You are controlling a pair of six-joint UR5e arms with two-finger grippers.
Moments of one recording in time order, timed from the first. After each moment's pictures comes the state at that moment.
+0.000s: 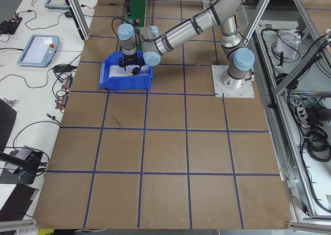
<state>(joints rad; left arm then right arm) -1.36 -2.04 -1.66 -1.01 1.51 1.64 1.75 -0.91 1.21 -1.93 -1.55 0.06</state>
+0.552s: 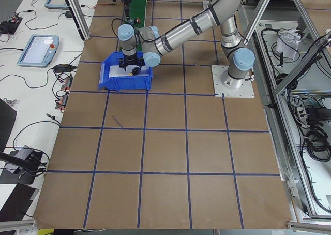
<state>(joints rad) -1.36 -2.05 -1.67 -1.00 1.51 1.64 1.76 -0.88 1.21 -1.98 -1.55 0.07</state>
